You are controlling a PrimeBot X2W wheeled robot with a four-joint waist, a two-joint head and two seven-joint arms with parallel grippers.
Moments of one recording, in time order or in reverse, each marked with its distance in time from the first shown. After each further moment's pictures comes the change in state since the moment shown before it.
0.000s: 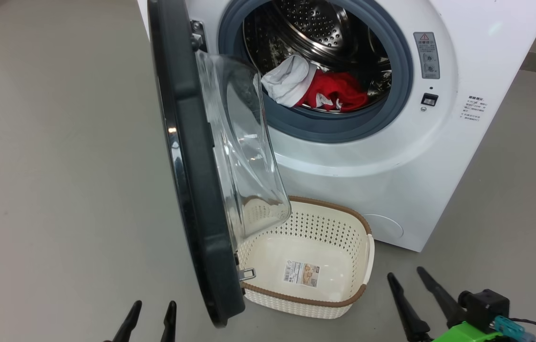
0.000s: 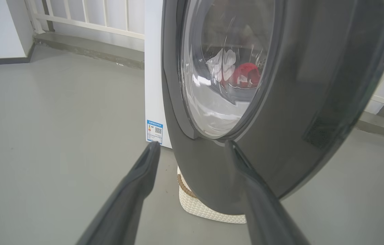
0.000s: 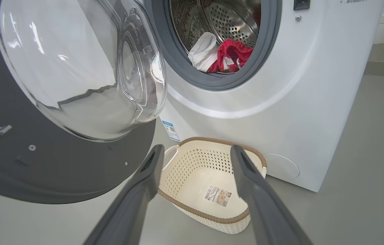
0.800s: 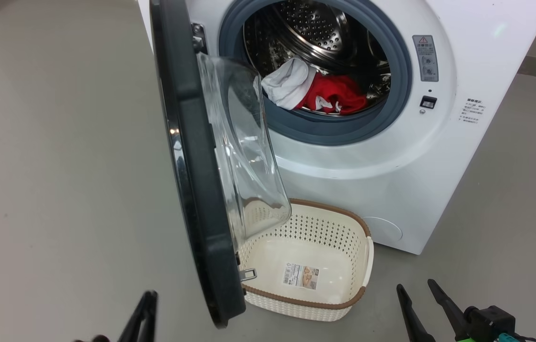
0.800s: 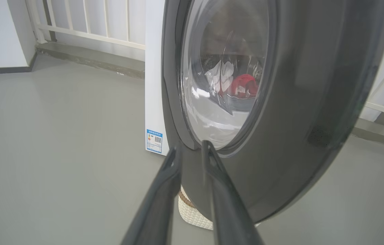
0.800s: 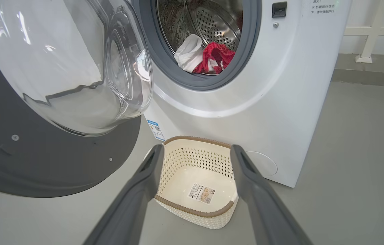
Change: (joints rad) left arm 0.000 0.000 0.012 -0.046 -0.002 0.000 0.000; right arm 0.091 0.076 -0.134 -0.055 -0.165 0.000 -0.002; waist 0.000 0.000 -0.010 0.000
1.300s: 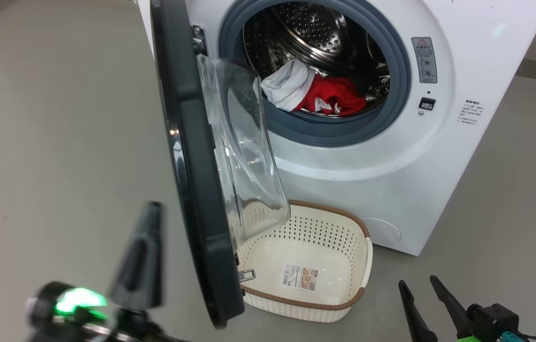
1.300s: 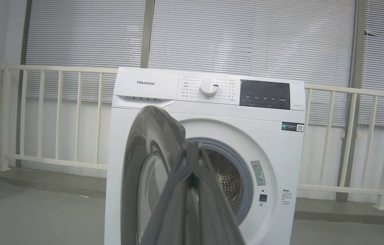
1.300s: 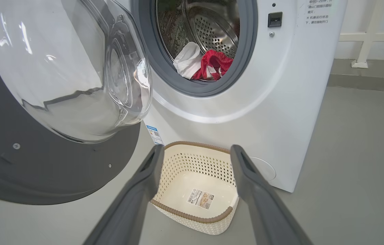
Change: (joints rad) left arm -0.090 0.001 -0.040 -0.477 0.002 0.018 -0.008; right arm 0.000 0.004 -0.012 -0.015 0.000 0.000 0.000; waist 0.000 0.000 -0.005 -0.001
